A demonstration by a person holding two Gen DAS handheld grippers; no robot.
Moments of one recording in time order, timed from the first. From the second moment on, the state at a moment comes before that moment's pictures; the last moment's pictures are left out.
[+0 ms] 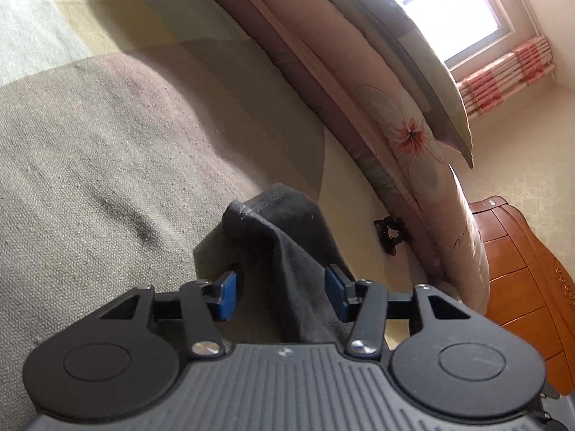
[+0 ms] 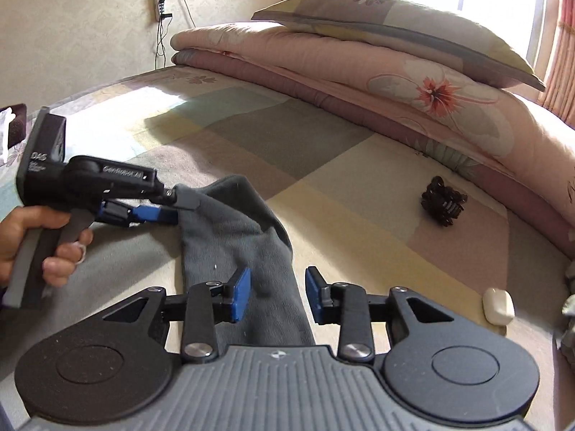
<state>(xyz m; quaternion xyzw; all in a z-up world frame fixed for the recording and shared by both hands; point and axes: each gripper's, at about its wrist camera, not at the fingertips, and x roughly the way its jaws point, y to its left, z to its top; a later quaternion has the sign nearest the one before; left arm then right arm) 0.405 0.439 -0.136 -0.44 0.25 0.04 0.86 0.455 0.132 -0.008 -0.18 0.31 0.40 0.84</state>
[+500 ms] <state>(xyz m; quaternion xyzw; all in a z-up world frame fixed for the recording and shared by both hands) 0.377 0.426 -0.081 -0.28 0.29 0.16 0.90 0.443 -0.002 -0.010 -0.13 0.34 0.32 0.87</state>
